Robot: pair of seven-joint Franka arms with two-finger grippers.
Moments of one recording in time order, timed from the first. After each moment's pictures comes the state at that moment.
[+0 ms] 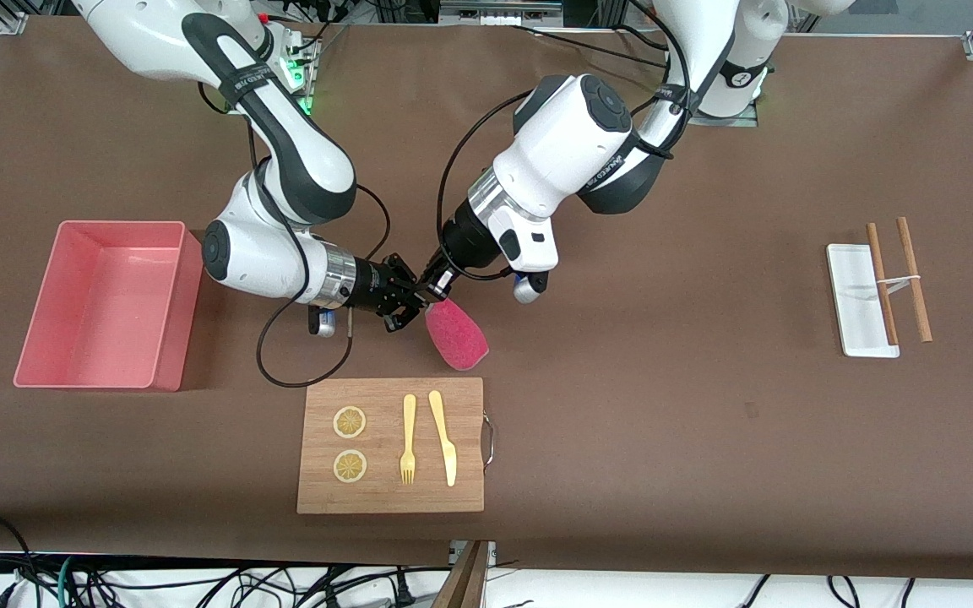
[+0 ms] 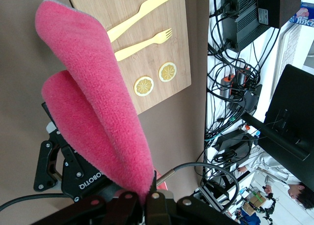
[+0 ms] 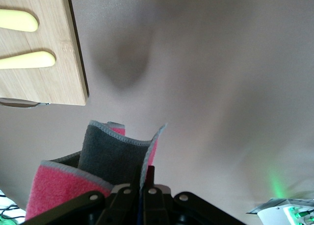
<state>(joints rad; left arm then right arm) -0.69 0.58 -0.05 -1.35 -0.49 2.64 -1.63 0.11 0.54 0.42 -1.73 0.61 2.37 1.48</state>
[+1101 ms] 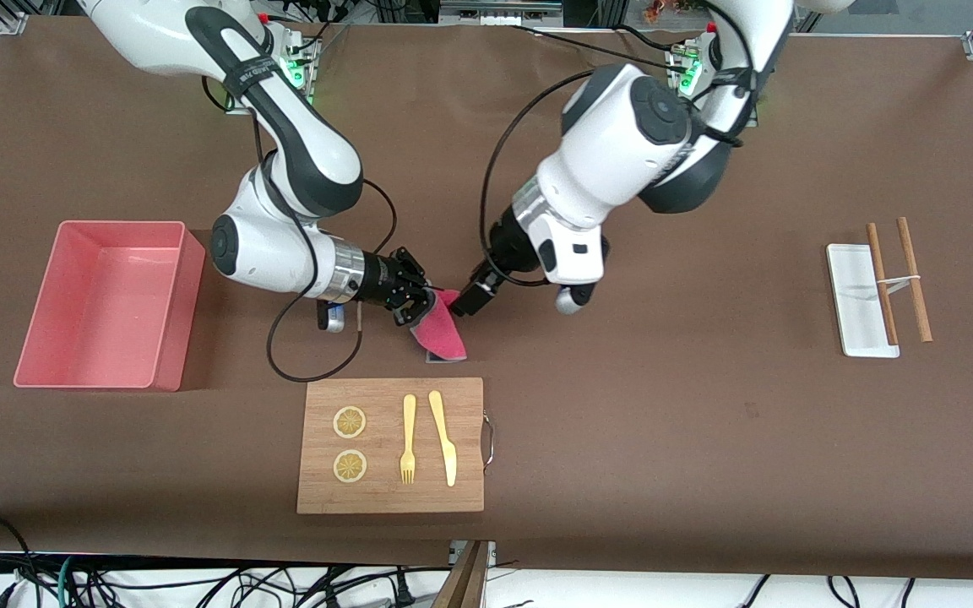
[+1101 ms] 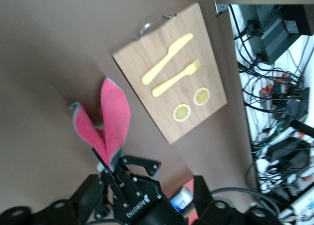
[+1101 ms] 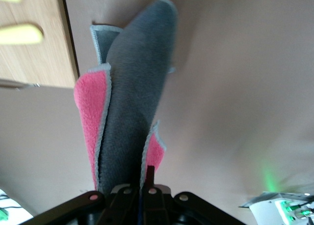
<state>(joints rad) -0.57 0.49 -0.04 -1.34 -0.42 2.24 -1.44 0.11 0.54 0.46 -1.73 0.61 2.37 1.48</state>
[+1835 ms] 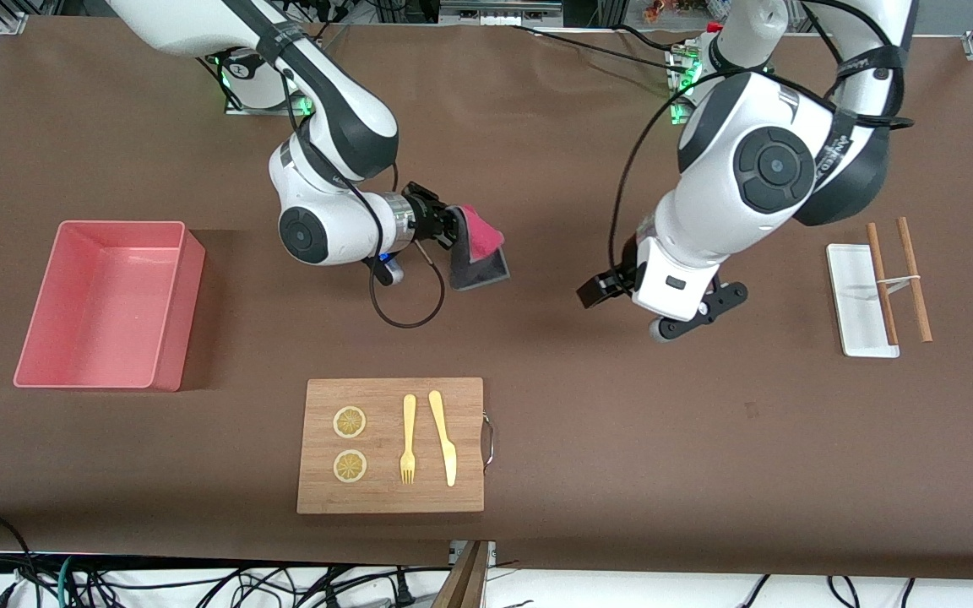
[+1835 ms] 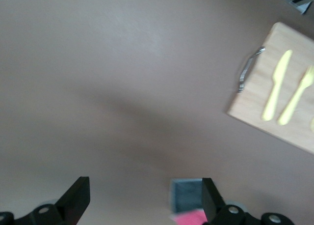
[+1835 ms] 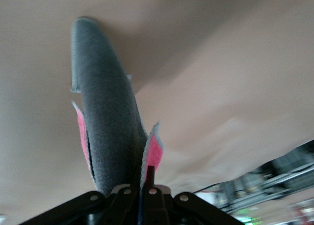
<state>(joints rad) -0.39 0.43 -0.03 -1.34 -0.14 1.75 -0.81 0.11 0.52 0.54 -1.74 0.42 1.91 1.25</state>
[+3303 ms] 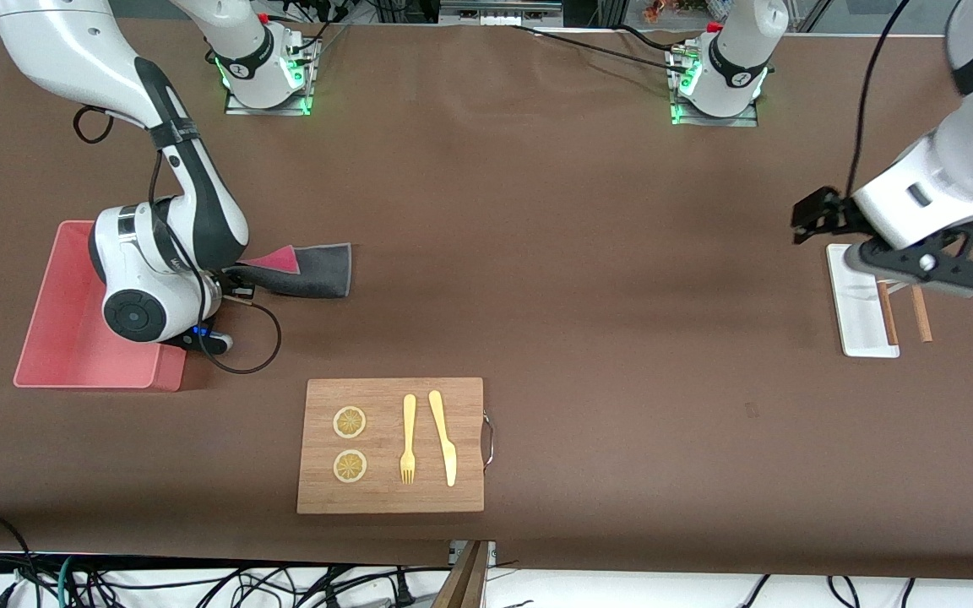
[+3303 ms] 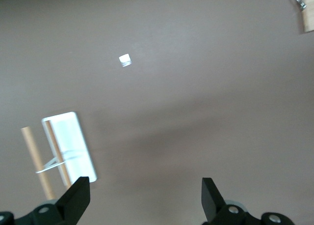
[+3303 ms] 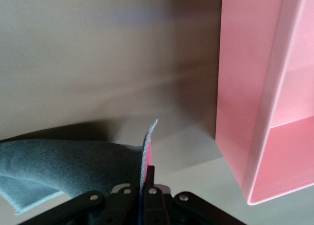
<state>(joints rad) -0.11 0.17 -0.03 -1.38 0.04 1.46 0.11 0.07 0.53 0.09 -1.71 -0.14 1.75 0.43</state>
